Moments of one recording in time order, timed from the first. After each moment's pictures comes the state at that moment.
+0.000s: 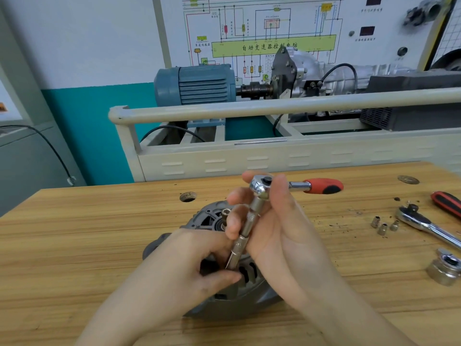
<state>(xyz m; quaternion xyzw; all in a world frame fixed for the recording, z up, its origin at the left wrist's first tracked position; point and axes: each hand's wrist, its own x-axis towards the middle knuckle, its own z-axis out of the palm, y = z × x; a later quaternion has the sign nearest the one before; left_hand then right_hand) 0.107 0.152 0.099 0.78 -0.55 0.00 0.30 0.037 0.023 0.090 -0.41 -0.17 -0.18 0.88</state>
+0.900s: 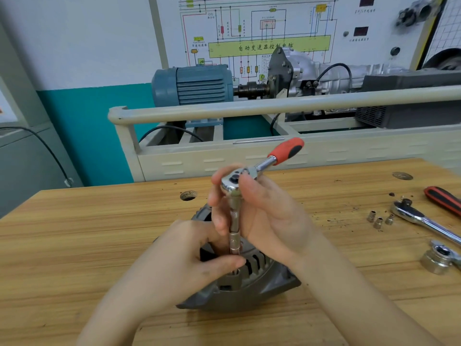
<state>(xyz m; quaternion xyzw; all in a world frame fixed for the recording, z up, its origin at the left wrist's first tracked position) 0.105 0.158 0.105 0.79 -0.51 -0.06 0.34 0.055 0.017 0.107 -0.50 -0.25 -0.06 0.83</state>
